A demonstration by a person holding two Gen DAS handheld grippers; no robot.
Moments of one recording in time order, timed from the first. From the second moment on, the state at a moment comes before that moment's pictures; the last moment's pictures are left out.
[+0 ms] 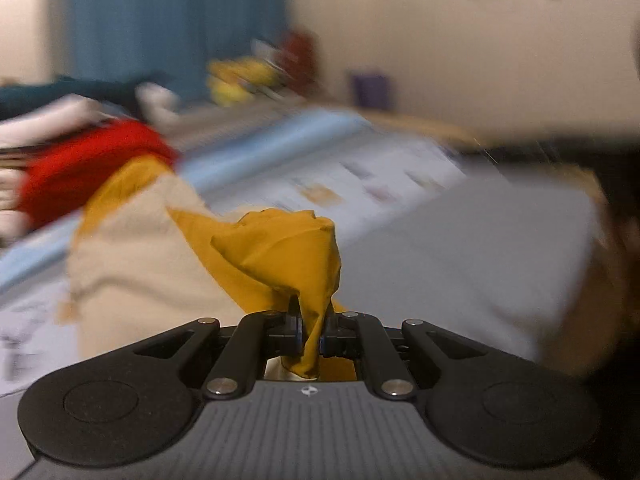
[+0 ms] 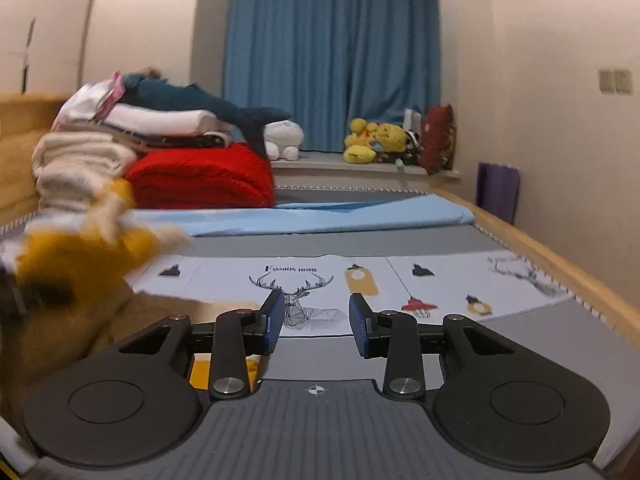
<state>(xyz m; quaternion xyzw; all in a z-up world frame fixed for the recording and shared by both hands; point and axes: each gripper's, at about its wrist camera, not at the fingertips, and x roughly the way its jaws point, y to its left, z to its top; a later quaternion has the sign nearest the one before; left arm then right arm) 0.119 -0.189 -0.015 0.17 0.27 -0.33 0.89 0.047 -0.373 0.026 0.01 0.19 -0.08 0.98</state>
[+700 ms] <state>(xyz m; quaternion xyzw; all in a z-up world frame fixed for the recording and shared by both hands) 0.200 -0.061 -0.025 0.02 0.39 -0.18 0.90 0.117 -0.312 -0.051 0.10 0.46 0.05 0.88</state>
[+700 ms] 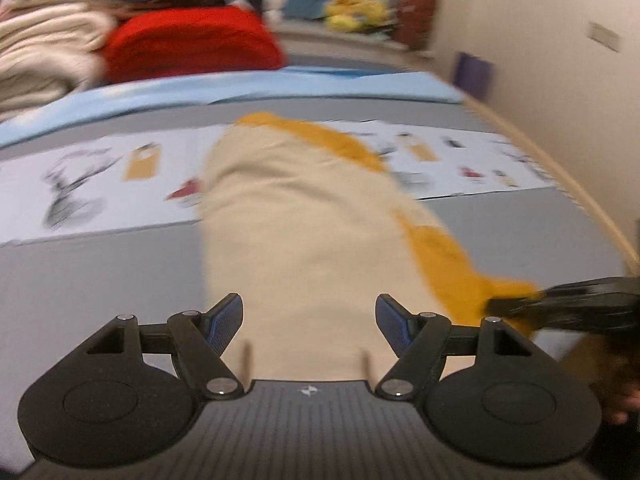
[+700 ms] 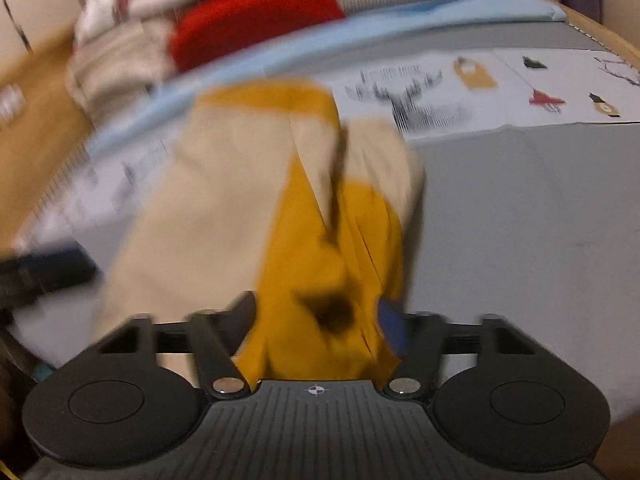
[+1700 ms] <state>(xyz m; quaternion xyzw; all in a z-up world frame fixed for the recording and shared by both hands) 0.214 -0.032 -0.062 0.07 0.51 -0.21 0.83 0.104 -0.297 -0.081 -0.04 0.54 0.00 0.84</state>
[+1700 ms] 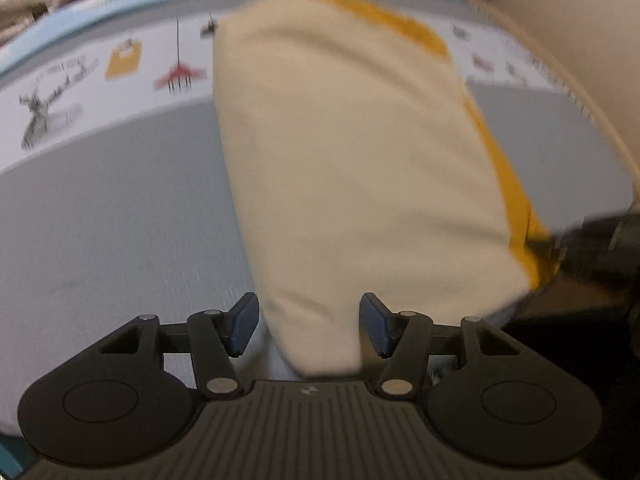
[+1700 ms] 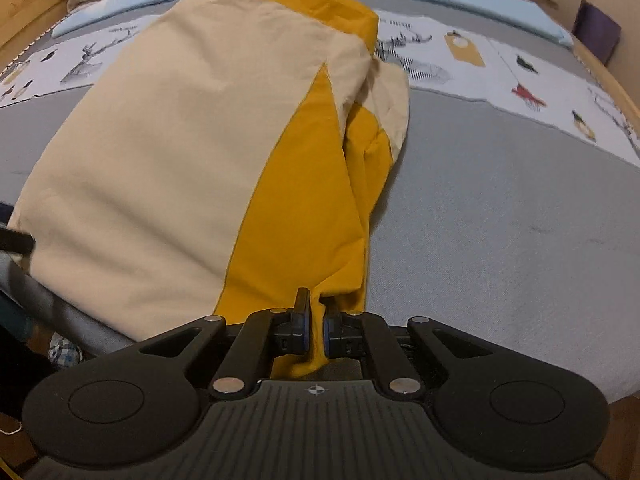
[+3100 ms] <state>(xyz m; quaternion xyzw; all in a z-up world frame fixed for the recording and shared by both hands) 0.373 -0.093 -0.050 -0.01 0.41 -0.20 0.89 0.270 -0.324 -0.066 0.15 0.39 -0.04 0.91</state>
